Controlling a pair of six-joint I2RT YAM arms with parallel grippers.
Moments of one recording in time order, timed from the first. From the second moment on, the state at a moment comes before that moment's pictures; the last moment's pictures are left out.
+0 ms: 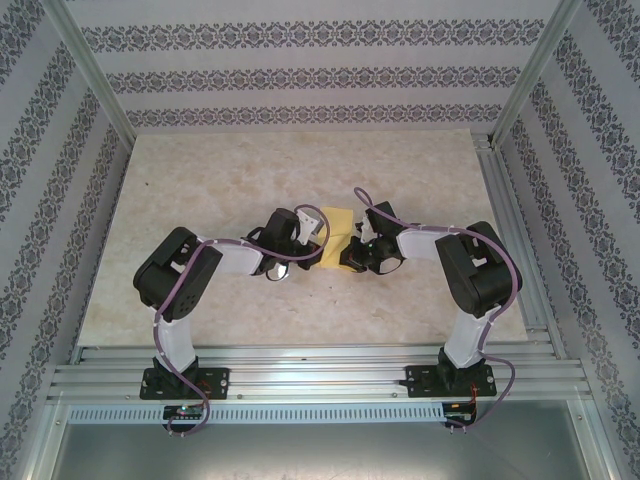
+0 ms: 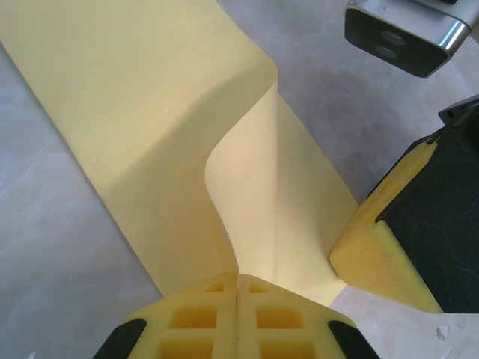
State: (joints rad) left arm -0.60 1.89 0.91 0.22 0.39 -0.23; right arm 0.41 1.83 0.90 -0.20 -0.60 0.68
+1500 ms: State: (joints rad) left arm -0.59 1.92 0.98 0.13 0.35 -0.19; right arm 0.43 1.84 0.93 -0.26 -0.57 0.66
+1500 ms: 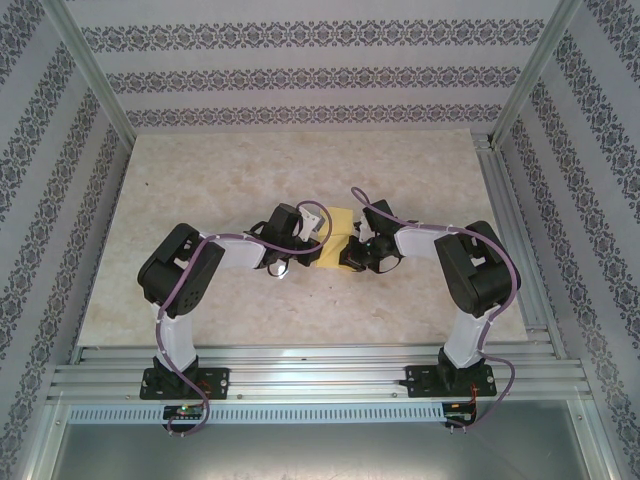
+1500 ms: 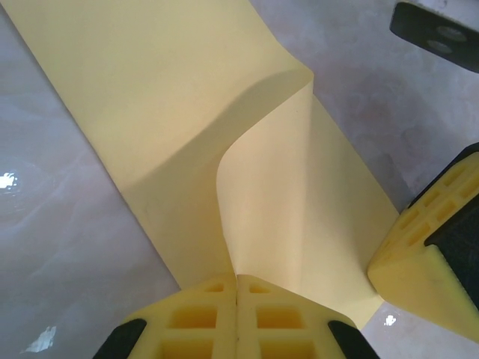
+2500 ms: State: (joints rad) left arm -0.59 1.93 1.00 0.11 0.33 -0.18; right arm 0.43 1.84 0.94 -0.26 -0.56 0.66
